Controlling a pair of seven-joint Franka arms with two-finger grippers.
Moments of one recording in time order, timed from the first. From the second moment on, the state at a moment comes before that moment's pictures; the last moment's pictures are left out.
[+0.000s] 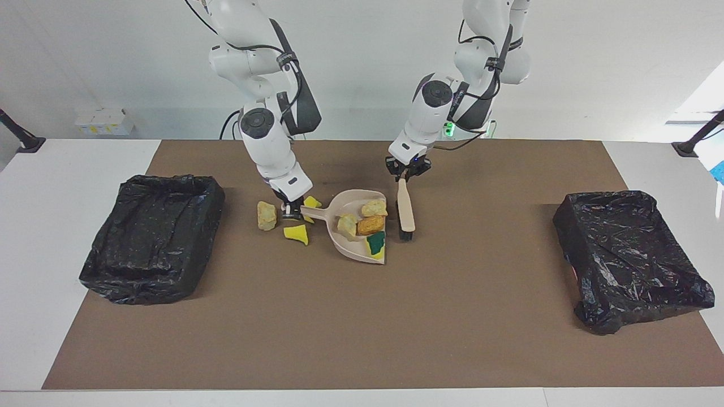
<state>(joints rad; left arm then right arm) -0.53 -0.04 -0.18 -2.35 -0.22 2.30 -0.52 0.15 0.09 0.13 -2.15 0.13 2.23 -1.28</state>
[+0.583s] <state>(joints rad) -0.62 -0.05 -0.18 -2.34 -0.22 2.22 -0.71 -0.05 0.05 0.12 -1.94 0.13 1.88 -1.47</state>
